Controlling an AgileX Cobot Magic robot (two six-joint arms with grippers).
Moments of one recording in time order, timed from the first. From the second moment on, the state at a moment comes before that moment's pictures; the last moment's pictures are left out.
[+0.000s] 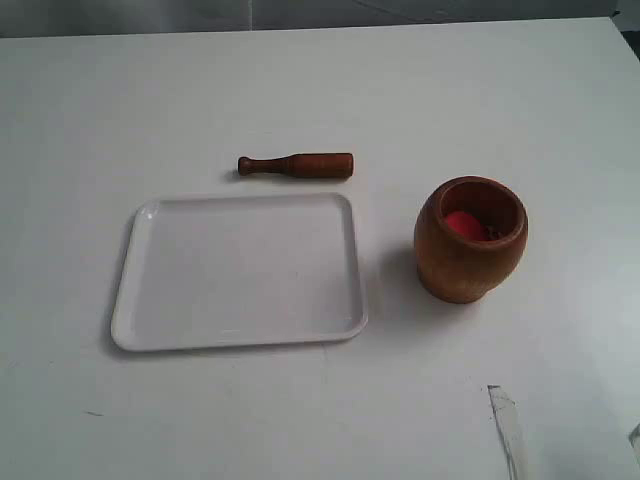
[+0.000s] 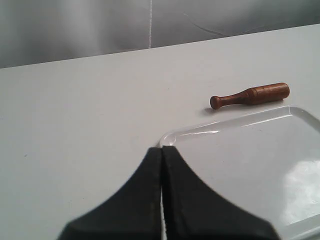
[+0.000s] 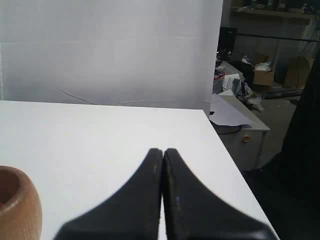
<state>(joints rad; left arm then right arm) 0.02 0.00 0.00 0.07 0.44 0.35 0.08 0.00 0.00 -0.08 0.16 -0.02</state>
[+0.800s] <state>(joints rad) 0.02 0.00 0.00 0.07 0.44 0.35 0.08 0.00 0.00 -0.04 0.11 -0.02</state>
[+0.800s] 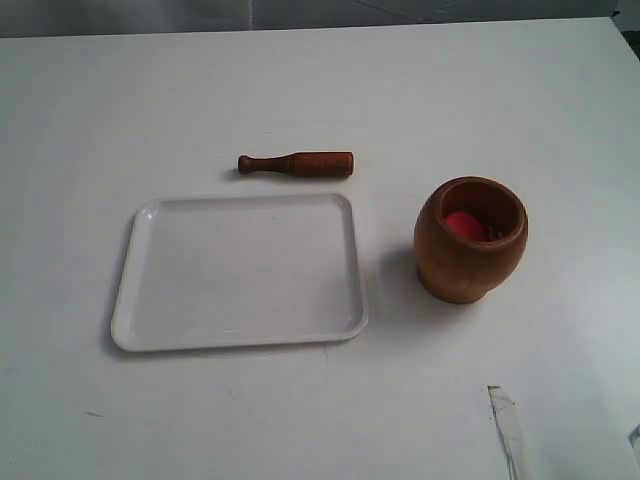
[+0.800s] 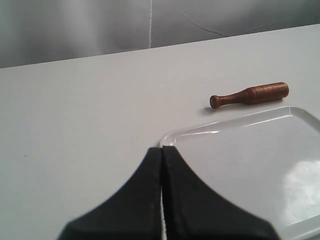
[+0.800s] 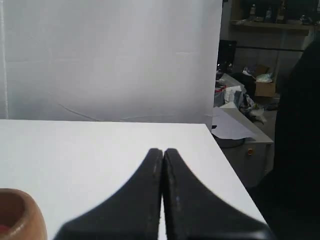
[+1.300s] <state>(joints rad) 0.02 0.00 0.00 0.07 0.44 0.35 0.10 0.00 -0.02 0.33 -0.02 0.02</state>
